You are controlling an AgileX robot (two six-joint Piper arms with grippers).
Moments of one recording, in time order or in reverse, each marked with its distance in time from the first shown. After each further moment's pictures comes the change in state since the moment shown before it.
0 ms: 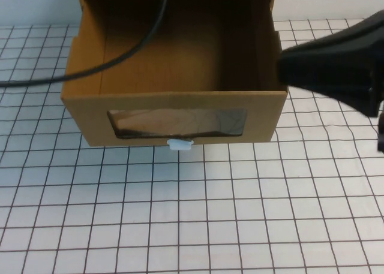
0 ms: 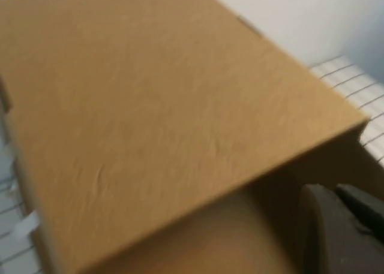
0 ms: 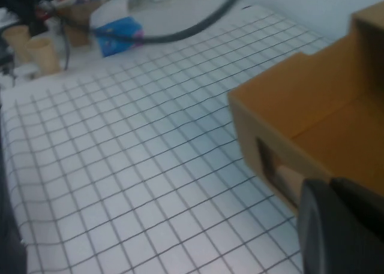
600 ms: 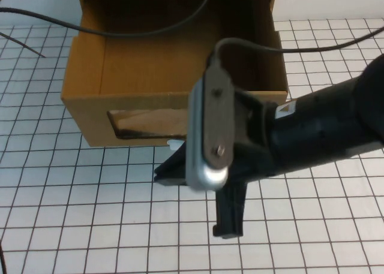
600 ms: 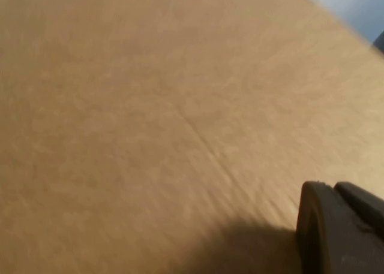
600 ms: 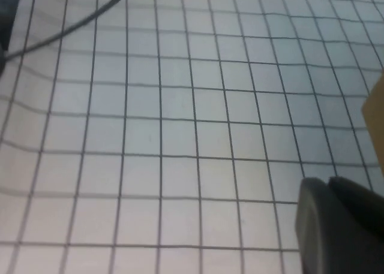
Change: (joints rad) right arm 0.360 0.382 0.000 -0.117 -0.172 -0.425; left arm 0.000 0.576 -0.446 -0.251 0.076 0.033
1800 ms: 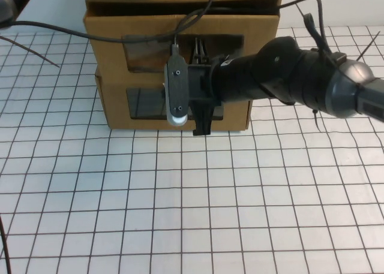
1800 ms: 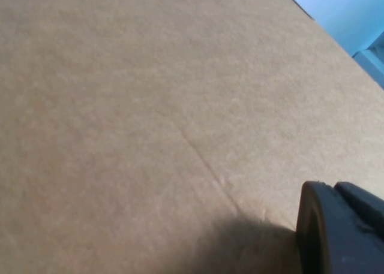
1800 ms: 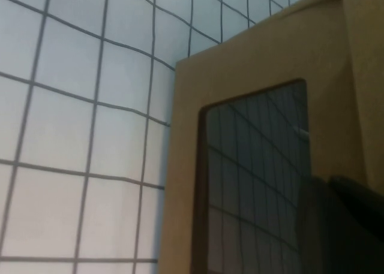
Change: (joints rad) right arm -0.171 0.596 -0.450 0.033 -0.300 -0.662; left arm 0.002 0.083 -0.044 -0.119 0.003 0.003
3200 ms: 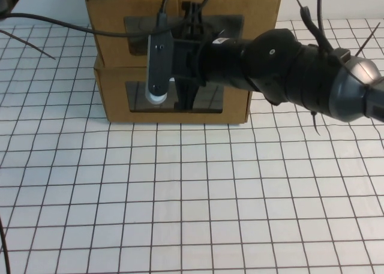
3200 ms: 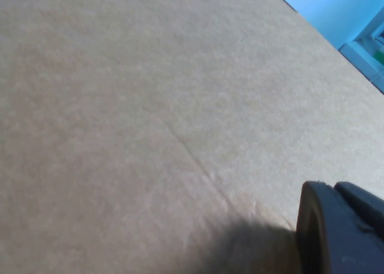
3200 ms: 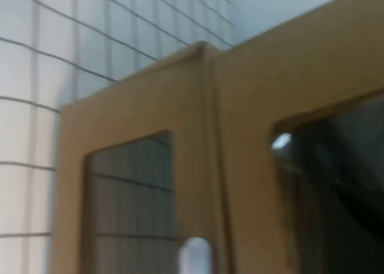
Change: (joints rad) right arm 0.081 -0.087 0.047 0.137 -0.259 -0.098; left arm 0.006 -0.001 -0.001 -0.038 0.029 0.050
